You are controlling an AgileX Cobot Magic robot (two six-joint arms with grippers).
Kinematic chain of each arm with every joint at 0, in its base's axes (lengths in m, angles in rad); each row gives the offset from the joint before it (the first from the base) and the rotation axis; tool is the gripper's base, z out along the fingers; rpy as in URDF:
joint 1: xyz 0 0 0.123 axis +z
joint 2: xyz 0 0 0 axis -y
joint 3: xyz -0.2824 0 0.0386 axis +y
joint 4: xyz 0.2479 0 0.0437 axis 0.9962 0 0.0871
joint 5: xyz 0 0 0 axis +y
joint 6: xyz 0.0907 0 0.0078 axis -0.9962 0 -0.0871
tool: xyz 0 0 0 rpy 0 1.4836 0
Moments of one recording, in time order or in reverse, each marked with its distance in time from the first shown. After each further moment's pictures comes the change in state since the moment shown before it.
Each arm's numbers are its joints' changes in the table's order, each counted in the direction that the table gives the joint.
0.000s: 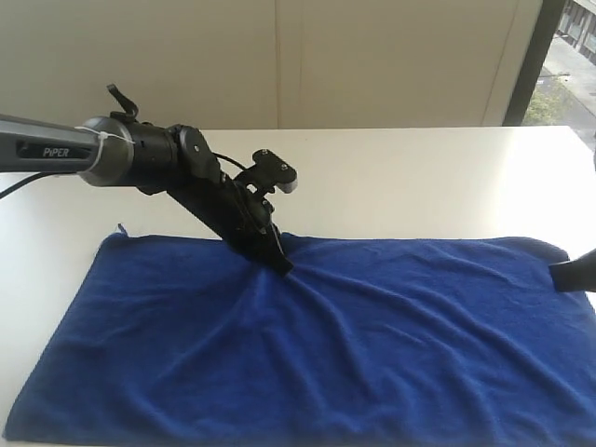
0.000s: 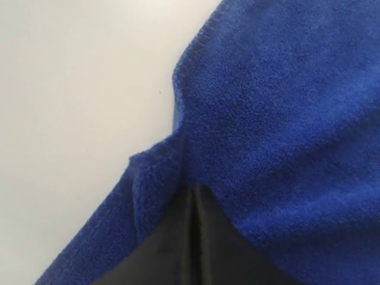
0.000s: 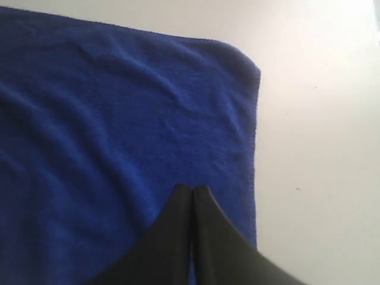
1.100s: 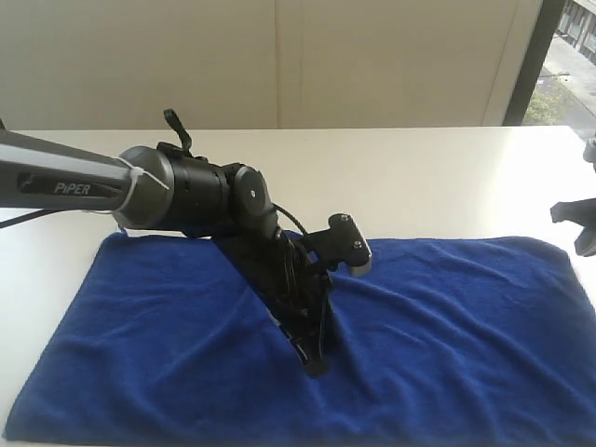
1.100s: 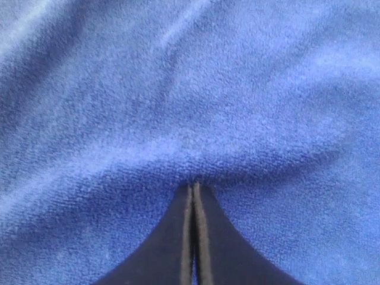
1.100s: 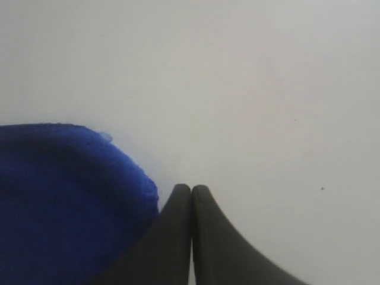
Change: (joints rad) left arm -0.233 0.124 0.178 -0.030 0.085 -0.173; right arm -0.495 -1.047 -0.679 0.679 0.019 0.744
